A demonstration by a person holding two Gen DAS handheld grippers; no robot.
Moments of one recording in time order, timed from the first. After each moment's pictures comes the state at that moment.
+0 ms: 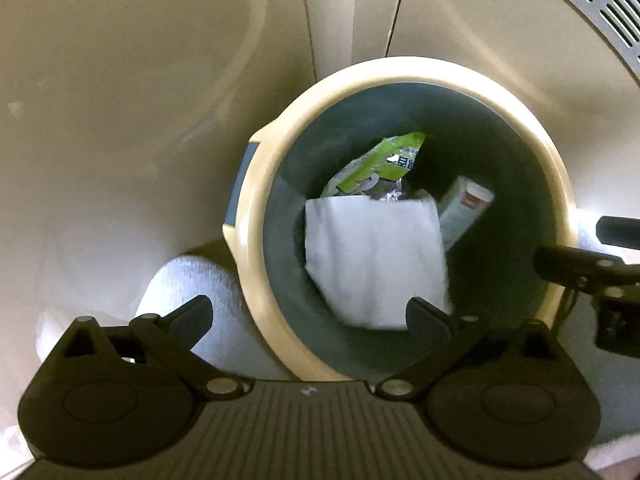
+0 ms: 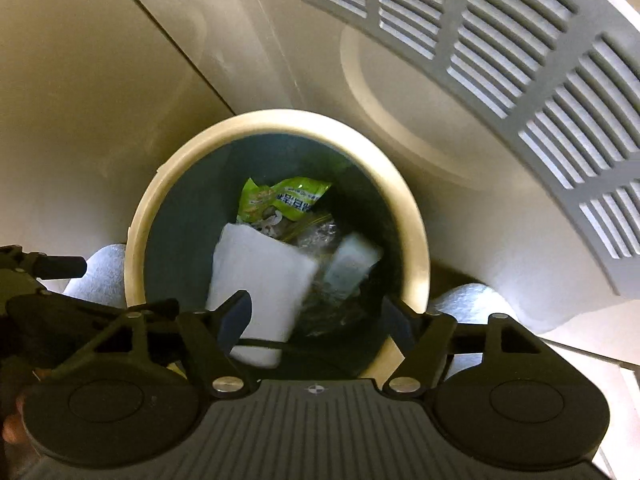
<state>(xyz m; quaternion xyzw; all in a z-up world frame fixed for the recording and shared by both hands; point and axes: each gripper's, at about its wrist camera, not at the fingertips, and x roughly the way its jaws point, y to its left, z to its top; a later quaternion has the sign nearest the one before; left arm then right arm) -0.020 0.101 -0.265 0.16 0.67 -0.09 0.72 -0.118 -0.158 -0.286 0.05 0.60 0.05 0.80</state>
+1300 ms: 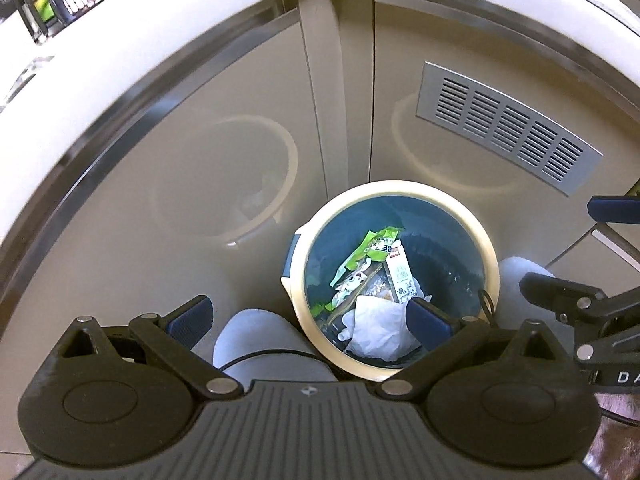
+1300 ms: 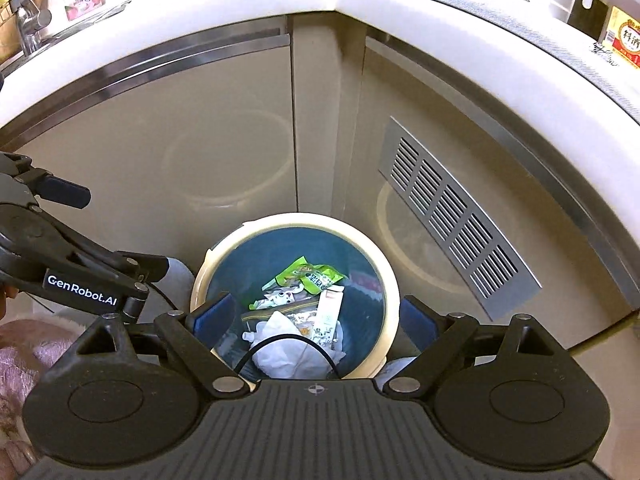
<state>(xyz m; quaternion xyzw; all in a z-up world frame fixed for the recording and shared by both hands) -0.134 0.137 -0.106 0.17 0.49 -0.12 0.85 -0.259 -0.136 -0.166 -0.10 0.41 0.11 0.90</state>
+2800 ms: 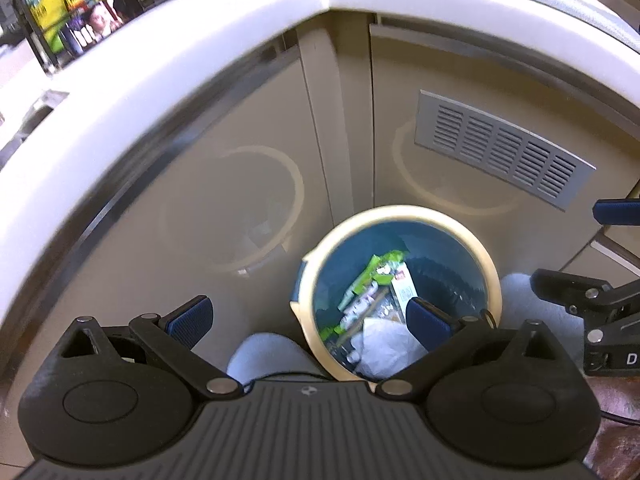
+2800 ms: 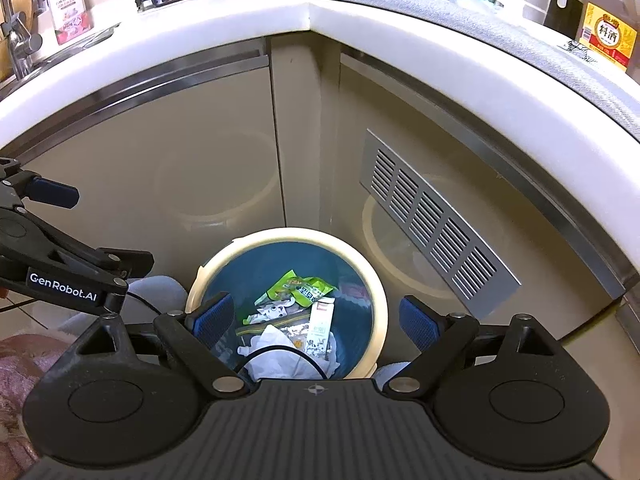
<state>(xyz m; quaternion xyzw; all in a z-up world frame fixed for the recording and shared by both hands) -0.147 0.139 -0.091 0.18 0.44 -0.12 0.87 -0.271 -0.148 -0.164 -0.08 0.38 0.09 0.92</state>
